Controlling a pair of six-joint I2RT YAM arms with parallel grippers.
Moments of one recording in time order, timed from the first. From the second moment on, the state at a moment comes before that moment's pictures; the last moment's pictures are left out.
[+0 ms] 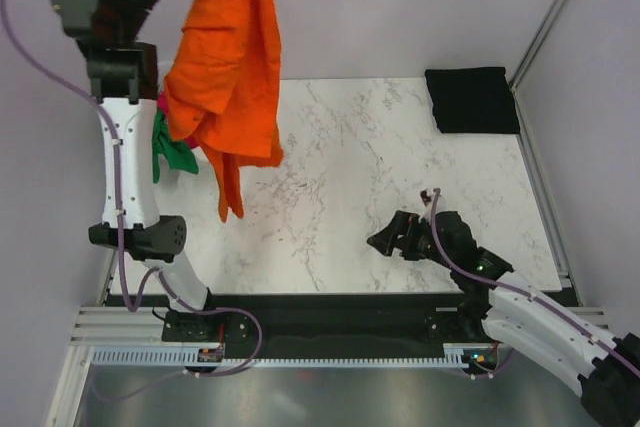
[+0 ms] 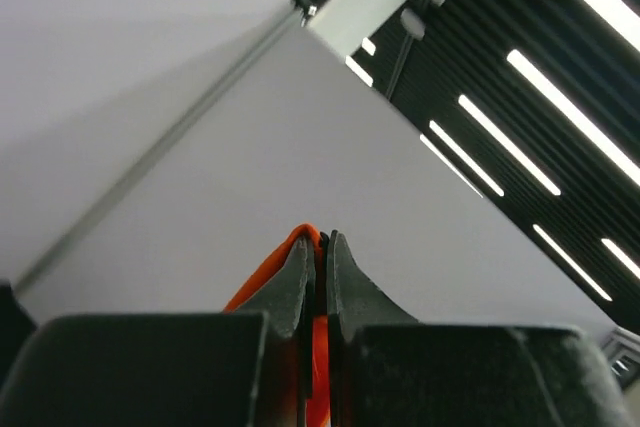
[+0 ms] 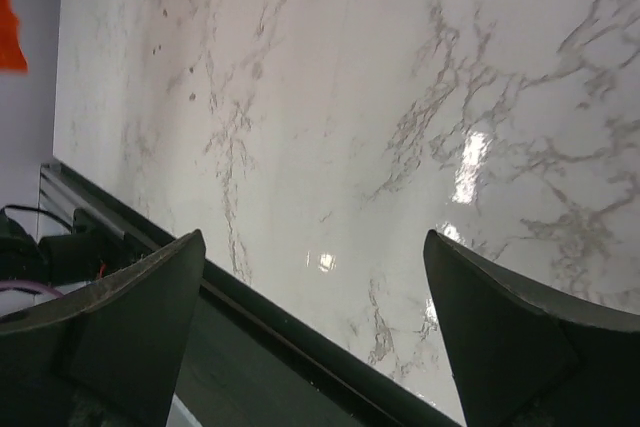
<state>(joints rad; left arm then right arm) -0.01 1.79 2.54 0.12 0.59 -1.45 0.64 0.74 0.28 -0.04 -0.17 0.80</state>
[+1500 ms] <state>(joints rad) -0.45 0.99 0.92 -0.84 0.01 -0.62 0.78 1.76 1.28 -0.48 0.02 0.66</state>
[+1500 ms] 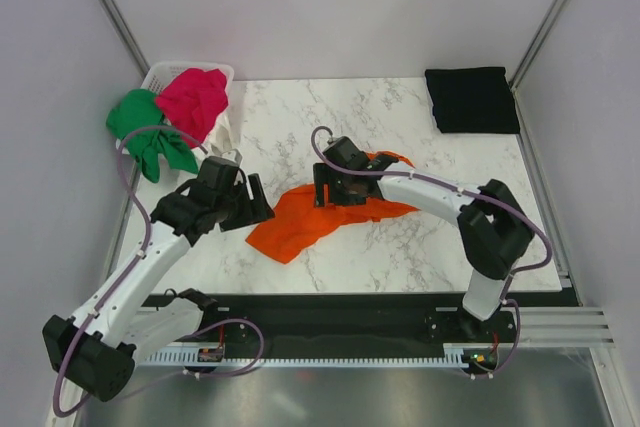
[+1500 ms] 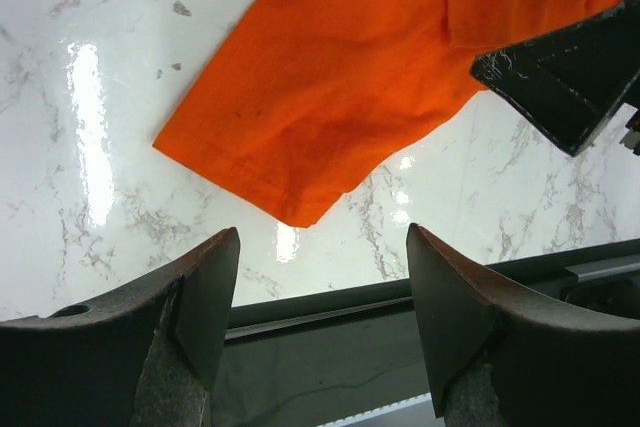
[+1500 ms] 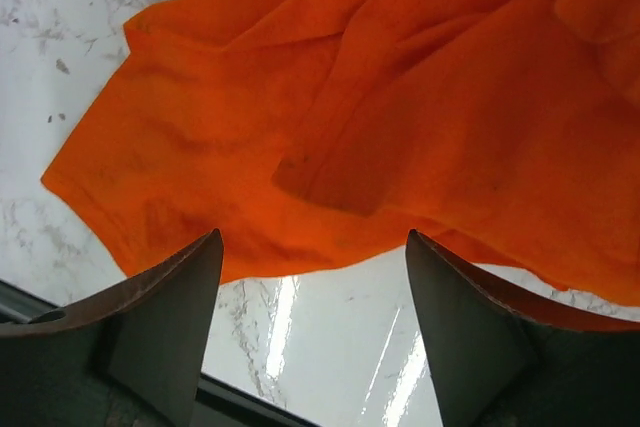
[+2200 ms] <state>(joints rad) -0.42 0.89 0.79 -0.78 -0.04 -0.61 0.81 1.99 1.50 -0.62 0.17 0.57</state>
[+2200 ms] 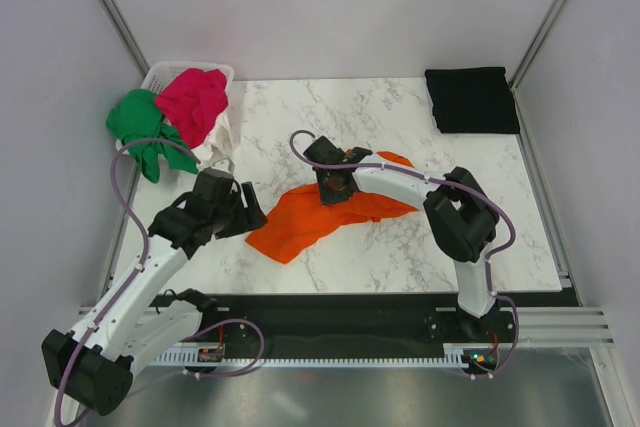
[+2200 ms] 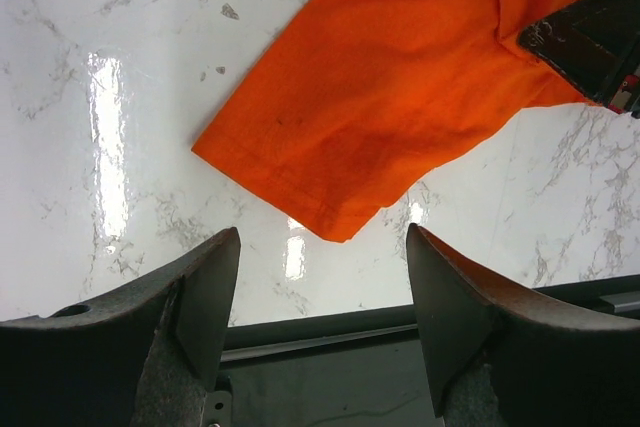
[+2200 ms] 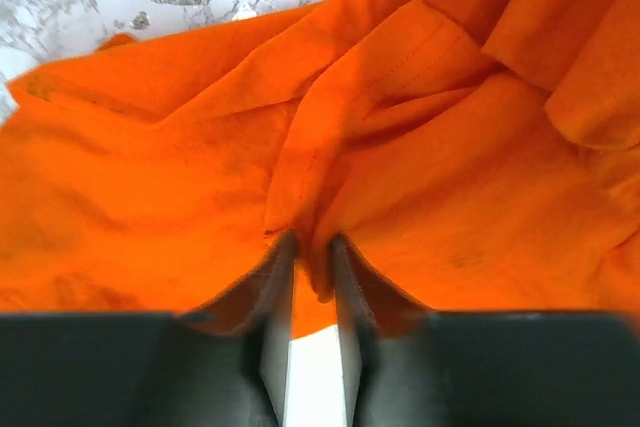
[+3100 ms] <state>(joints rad) -0.35 1.27 0.71 -0.68 -0.11 -0.66 0.72 1.12 1.04 -0.96 0.50 0.70</state>
